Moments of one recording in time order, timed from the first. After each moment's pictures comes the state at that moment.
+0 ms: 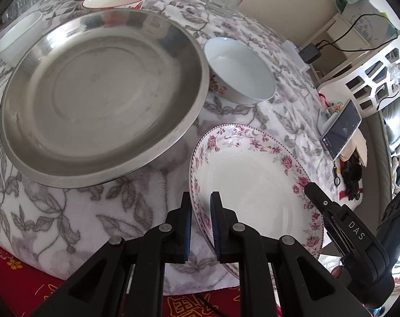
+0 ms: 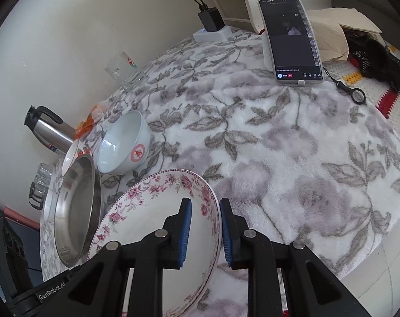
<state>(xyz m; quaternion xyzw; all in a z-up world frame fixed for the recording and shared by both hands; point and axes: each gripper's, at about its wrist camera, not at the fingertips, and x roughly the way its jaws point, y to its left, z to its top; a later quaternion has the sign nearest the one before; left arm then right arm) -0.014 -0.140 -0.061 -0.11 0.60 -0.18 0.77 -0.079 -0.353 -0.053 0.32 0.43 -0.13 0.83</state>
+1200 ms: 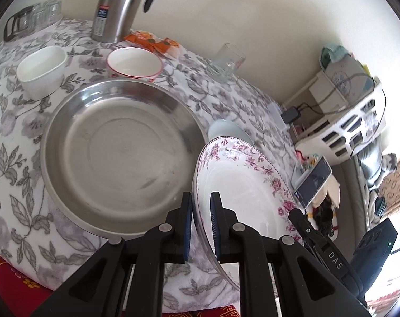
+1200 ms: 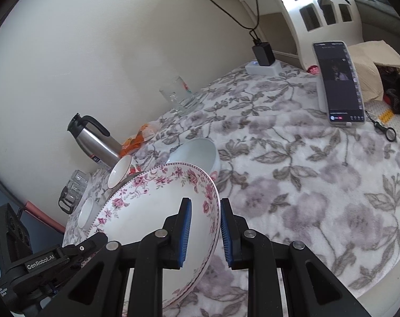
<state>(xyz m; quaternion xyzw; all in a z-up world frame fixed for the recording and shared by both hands) 0.008 -0.077 0.000 -0.19 0.50 -0.18 0.82 -0.060 -0.301 -0.005 0.30 0.35 -0.06 0.89</state>
